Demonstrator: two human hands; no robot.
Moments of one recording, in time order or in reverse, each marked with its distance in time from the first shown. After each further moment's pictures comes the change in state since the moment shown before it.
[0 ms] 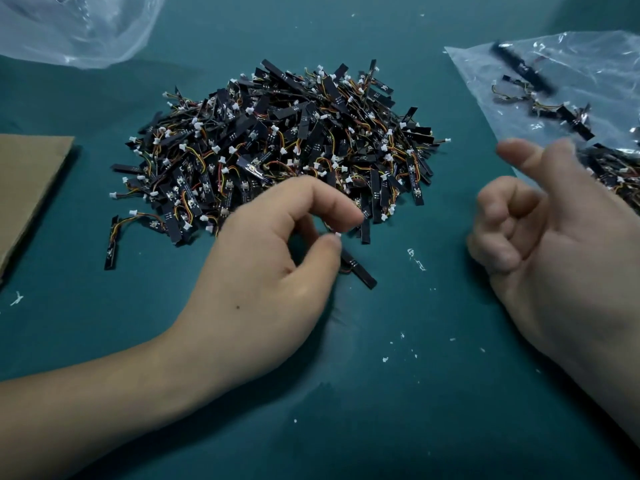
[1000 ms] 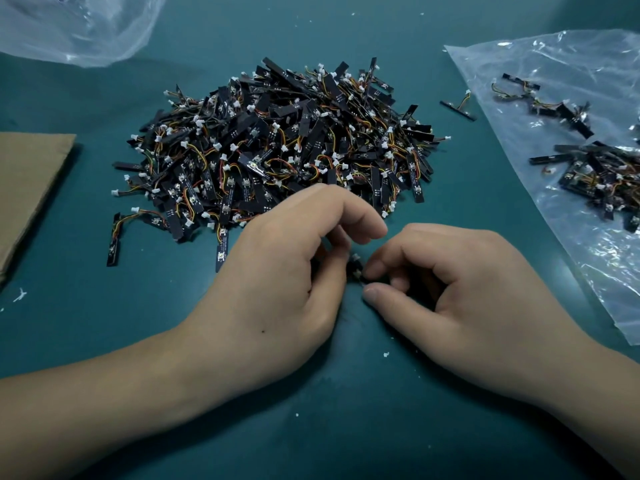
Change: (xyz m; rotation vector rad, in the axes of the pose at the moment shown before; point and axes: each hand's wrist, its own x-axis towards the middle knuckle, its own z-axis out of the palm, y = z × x) left_hand 0.000 -0.012 0.012 0.079 -0.029 0.224; right_hand -0.029 0.010 0.015 -1.145 -0.545 -0.390
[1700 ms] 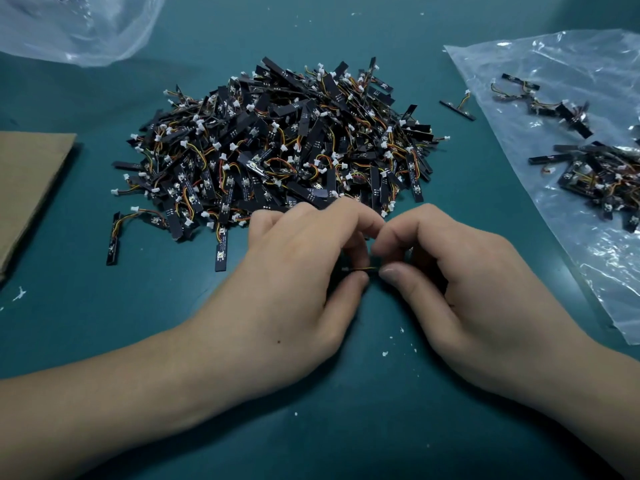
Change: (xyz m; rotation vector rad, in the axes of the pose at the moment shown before) left_hand -0.004 -0.004 0.010 0.078 -0.095 -0.039; right_hand 0.000 0.006 0.001 -0.026 0.031 -0.059
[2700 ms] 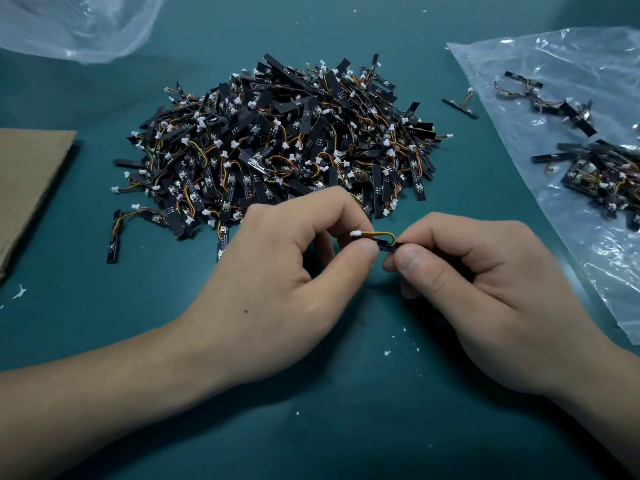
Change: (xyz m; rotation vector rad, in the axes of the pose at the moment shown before) left_hand 0.005 0.026 -0.029 -0.149 -0.005 -0.112; right_hand -0.001 -0.001 -0.005 0.301 0.059 0.062
